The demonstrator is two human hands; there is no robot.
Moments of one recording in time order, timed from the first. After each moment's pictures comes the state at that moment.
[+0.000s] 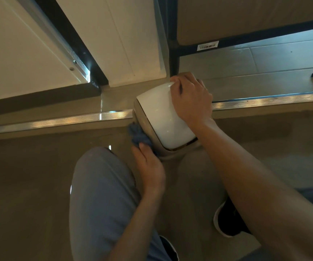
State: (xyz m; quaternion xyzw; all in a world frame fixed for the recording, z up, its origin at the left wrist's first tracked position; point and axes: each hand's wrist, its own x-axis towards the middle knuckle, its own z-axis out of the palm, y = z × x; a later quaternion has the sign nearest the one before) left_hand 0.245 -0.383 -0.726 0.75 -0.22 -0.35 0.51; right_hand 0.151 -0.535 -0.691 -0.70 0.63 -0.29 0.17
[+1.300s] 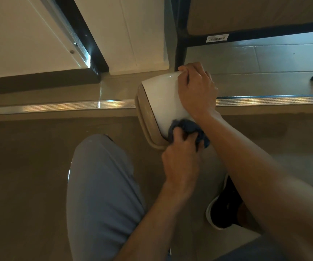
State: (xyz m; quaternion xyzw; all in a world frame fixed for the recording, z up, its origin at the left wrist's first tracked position) left_hand 0.199 -0.382 -0.706 0.74 -0.62 -0.18 0.21; right_hand 0.151 -0.539 -0.692 -0.70 0.63 -0.28 0.17
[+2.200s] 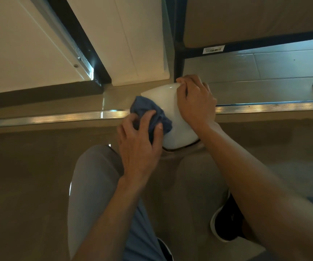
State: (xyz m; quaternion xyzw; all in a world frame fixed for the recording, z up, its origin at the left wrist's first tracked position) left_hand 0.288 -0.410 -0.697 0.73 -0.60 -0.06 0.31; right_hand 0.148 -0.537 -0.694 -0.70 0.63 -0.30 0.17
